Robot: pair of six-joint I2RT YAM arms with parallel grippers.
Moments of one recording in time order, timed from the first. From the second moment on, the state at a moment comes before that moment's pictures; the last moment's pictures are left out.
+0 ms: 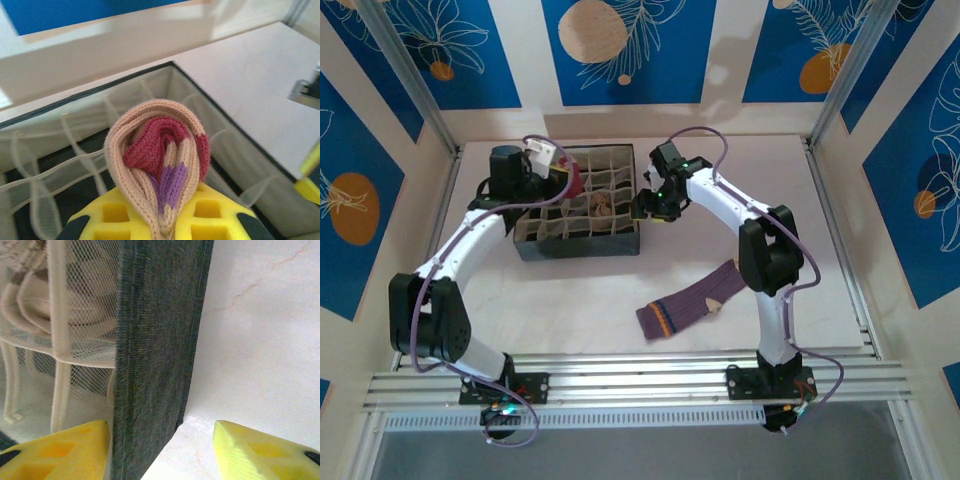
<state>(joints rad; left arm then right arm) -0.15 1.51 1.16 -0.13 0.37 0.10 0.50 2.08 1.77 -0.89 -0.33 0.43</state>
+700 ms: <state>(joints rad) -0.02 1.85 1.25 0.07 0.36 0.08 0.51 2.15 1.83 -0.91 -0.33 0.43</state>
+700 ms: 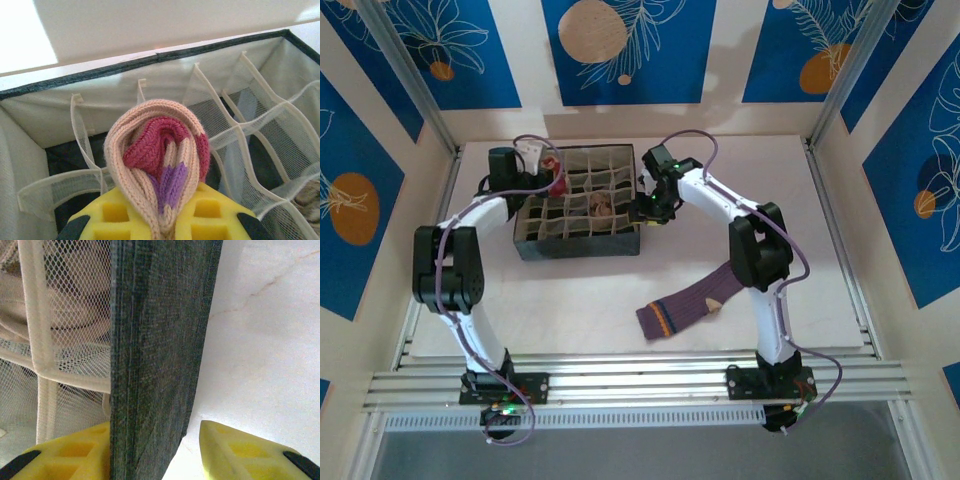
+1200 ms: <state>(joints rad) -0.01 1.96 1.35 0.05 0.38 0.13 0.51 2.23 1.92 -0.94 -0.33 0.43</state>
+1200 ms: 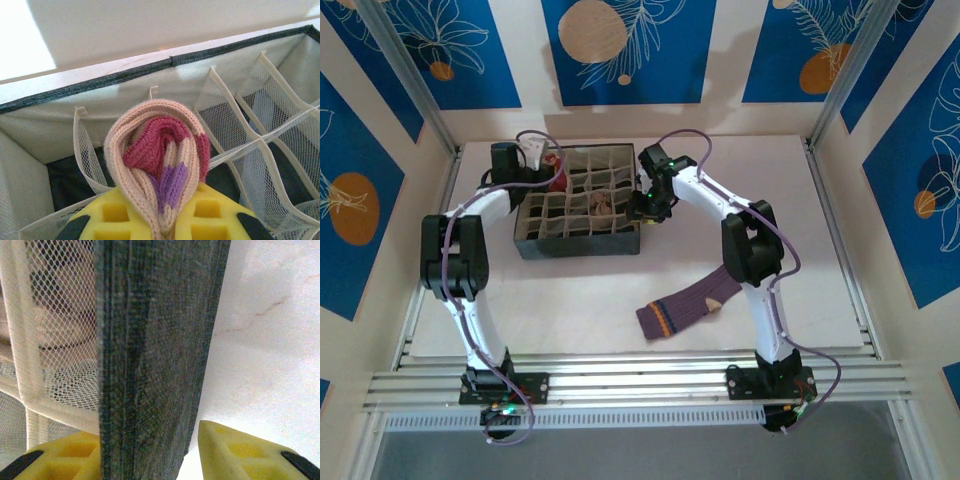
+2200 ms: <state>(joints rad) 0.00 1.96 1.27 0.06 0.53 0.28 0.51 2.26 1.96 -0.97 -0.33 0.43</state>
